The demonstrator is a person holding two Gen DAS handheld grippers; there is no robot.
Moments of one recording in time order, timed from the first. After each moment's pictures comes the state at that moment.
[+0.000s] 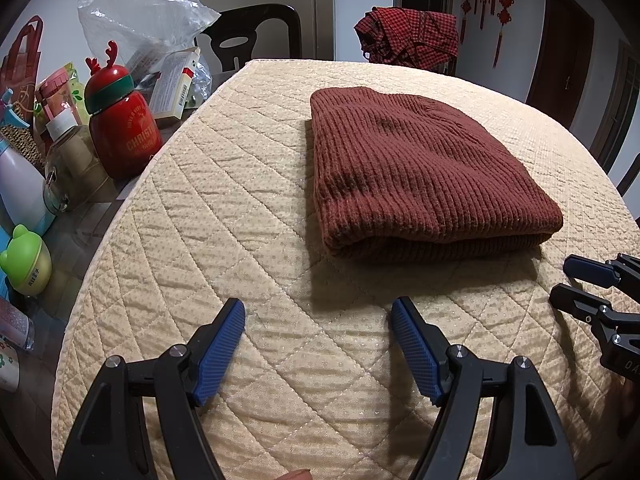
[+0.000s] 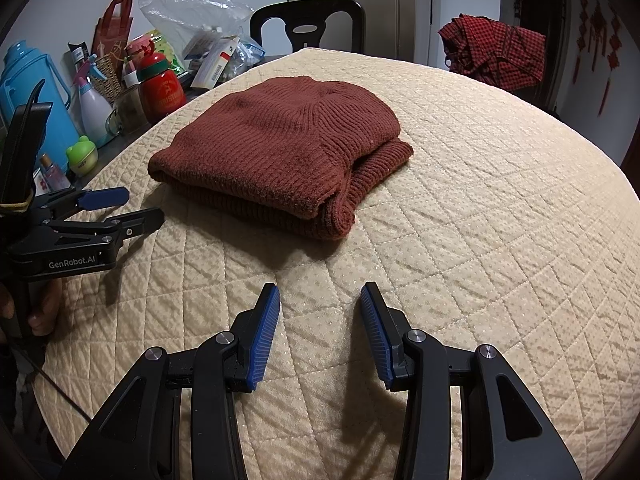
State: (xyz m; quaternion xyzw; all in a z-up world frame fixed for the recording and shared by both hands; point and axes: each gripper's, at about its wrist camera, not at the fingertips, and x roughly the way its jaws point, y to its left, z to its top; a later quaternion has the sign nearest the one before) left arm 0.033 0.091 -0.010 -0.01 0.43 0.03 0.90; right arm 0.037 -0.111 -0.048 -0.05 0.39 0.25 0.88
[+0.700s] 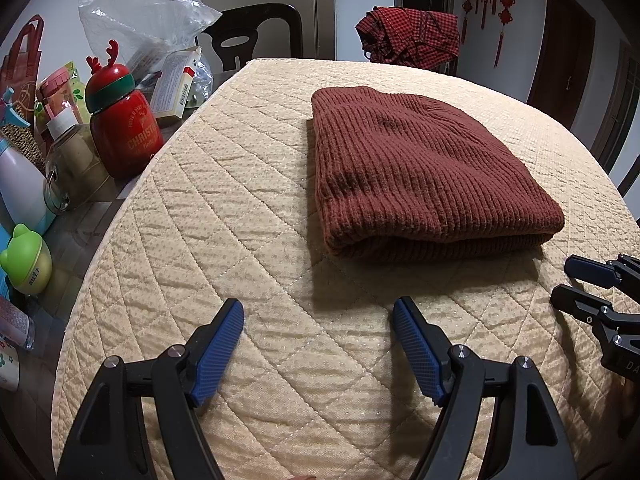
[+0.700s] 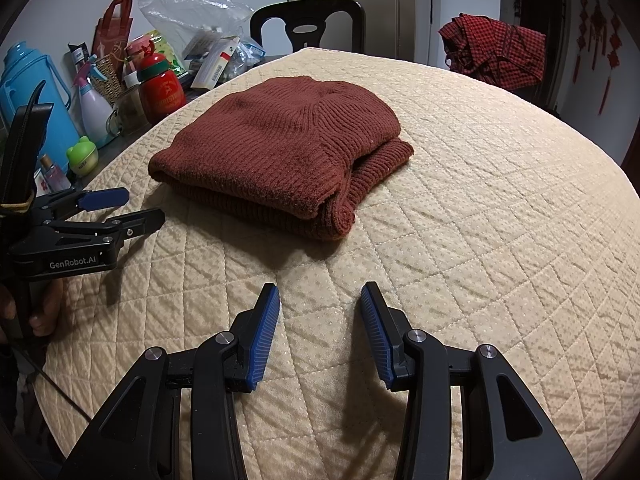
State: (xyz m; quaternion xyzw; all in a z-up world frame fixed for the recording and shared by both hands) left arm 0.033 0.091 -0.010 -0.01 0.43 0.03 0.90; right arm 0.037 -0.111 -0.048 -0.05 0.39 0.26 0.88
